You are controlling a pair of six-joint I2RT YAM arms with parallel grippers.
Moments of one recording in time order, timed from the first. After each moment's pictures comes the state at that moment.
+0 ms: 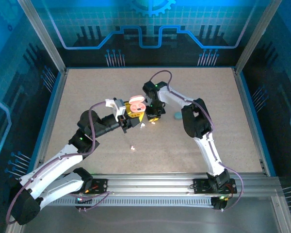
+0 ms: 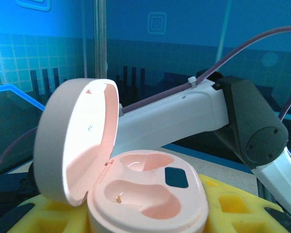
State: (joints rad) left arm -0.58 0.90 0.64 0.39 0.45 -0.12; right arm 0.58 2.35 1.97 -1.17 -0.19 0.33
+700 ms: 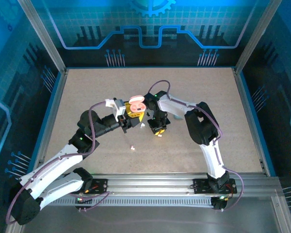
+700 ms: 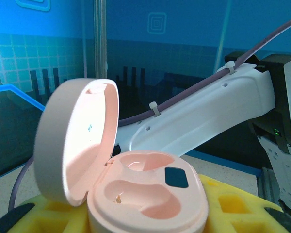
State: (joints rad) left arm -0.58 0.90 0.64 0.39 0.45 -0.12; right arm 0.67 2.18 1.68 -1.20 -0.13 0.26
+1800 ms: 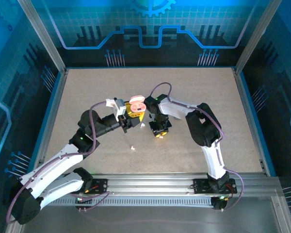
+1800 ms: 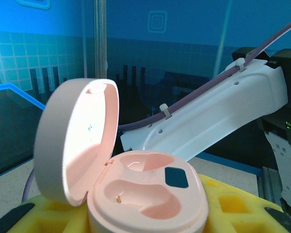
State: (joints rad) left arm -0.58 0.91 0.64 0.40 0.45 -0.12; right arm 0.68 2.13 1.58 -1.14 -0.08 0.36
